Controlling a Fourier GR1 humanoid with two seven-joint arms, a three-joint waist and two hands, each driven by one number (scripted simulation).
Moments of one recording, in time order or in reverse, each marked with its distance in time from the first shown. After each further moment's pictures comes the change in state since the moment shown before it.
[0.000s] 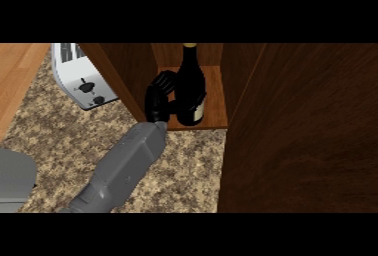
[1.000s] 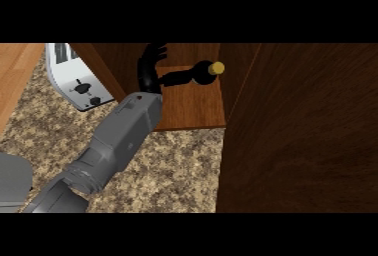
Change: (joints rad) left arm -0.306 0.032 0.047 0.360 -0.117 0.183 0.013; right arm 0.018 0.033 0.033 0.015 0.007 0.028 -0.038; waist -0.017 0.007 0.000
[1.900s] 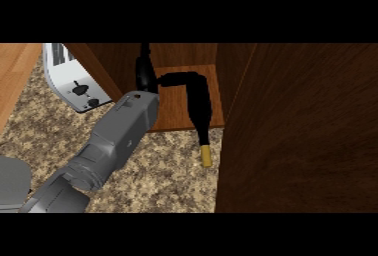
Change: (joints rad) left arm -0.041 0.001 0.009 0.104 -0.068 -0.018 -0.023; right arm 0.045 -0.003 0.008 -0.004 -0.001 0.037 -0.028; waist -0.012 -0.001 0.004
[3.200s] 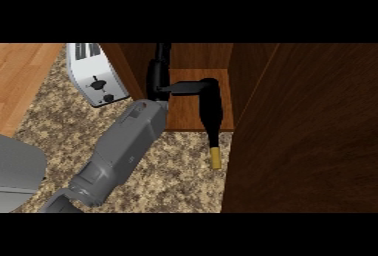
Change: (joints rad) left arm 0.172 -0.019 0.015 -0.365 -0.029 -0.213 -0.106; right arm 0.048 0.000 0.007 -0.017 0.003 -0.030 0.007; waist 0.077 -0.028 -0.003
